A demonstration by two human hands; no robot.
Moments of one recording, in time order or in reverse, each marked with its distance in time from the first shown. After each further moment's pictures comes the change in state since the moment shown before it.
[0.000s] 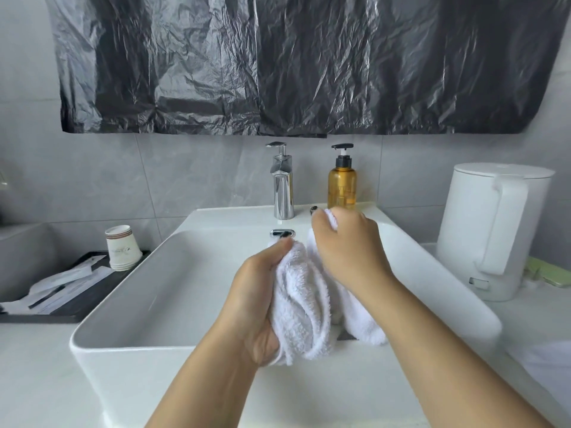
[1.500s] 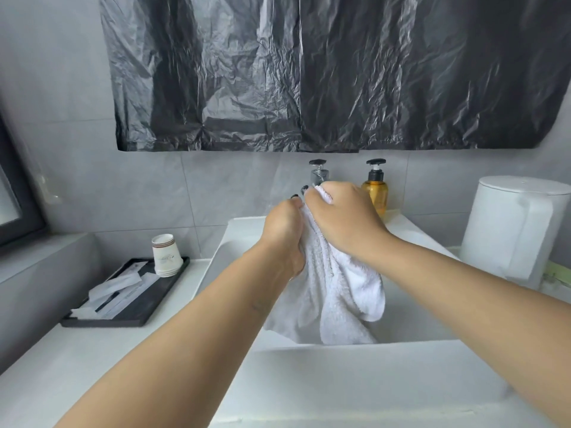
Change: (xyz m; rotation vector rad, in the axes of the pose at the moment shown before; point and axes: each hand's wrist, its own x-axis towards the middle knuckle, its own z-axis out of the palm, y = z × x) left_hand -0.001 0.106 -0.009 0.230 0.292 0.277; right_hand 0.030 -0.098 0.035 -0.052 -0.081 -0.110
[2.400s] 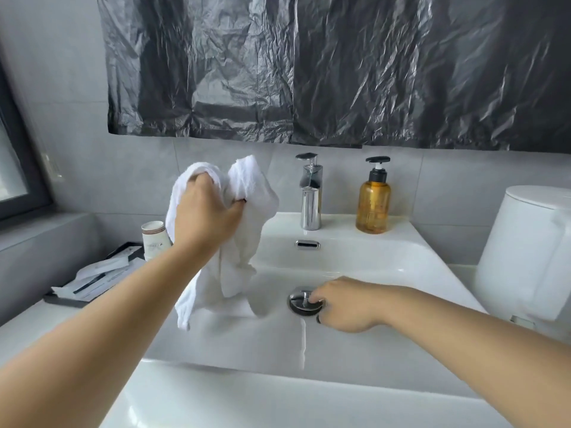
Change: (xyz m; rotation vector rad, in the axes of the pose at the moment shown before) left_hand 0.078 -0.003 -0.053 1.181 0.730 0.672; right_hand -0.009 0.139 0.009 -0.504 -1.123 -0.116
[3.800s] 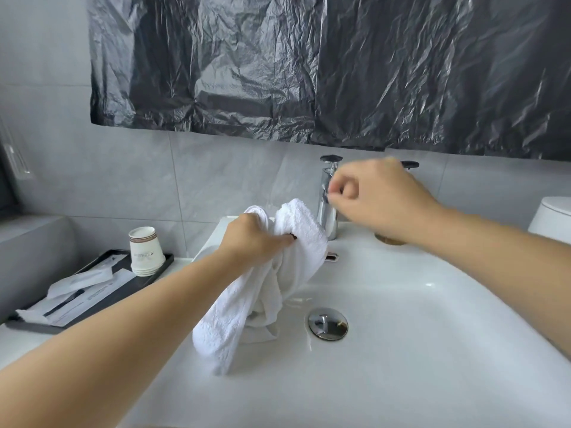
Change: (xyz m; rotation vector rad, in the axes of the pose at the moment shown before) left_hand 0.017 -0.017 0.051 -0.085 -0.529 -0.120; right_hand 0.014 -0.029 -0.120 0.056 0.902 0.031
